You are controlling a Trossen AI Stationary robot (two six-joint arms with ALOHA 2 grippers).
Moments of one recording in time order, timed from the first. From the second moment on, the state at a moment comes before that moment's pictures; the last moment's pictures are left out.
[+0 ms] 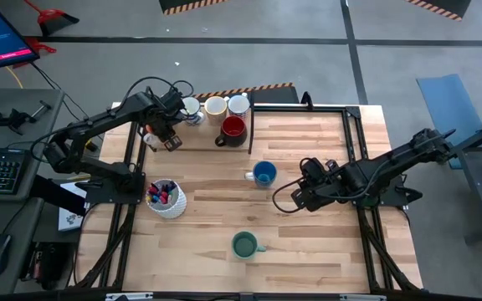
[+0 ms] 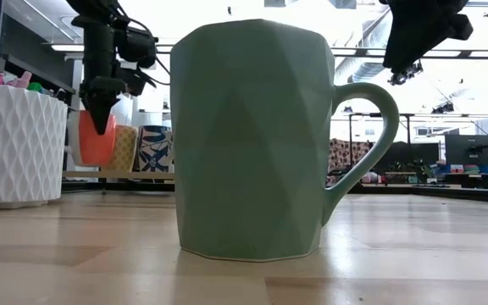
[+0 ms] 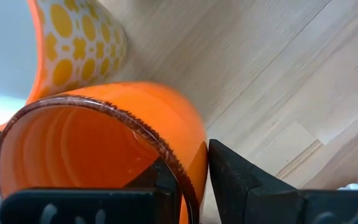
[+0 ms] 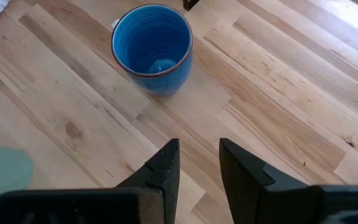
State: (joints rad) left arm 0.75 1.32 1.04 -1.16 -0.15 0.09; right arm 0.41 1.32 1.16 -1.13 0.52 1.20
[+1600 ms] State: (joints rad) left arm 0.74 1.15 1.12 -1.25 -0.08 0.00; right arm 0.48 1.32 1.16 -1.13 0.56 1.23
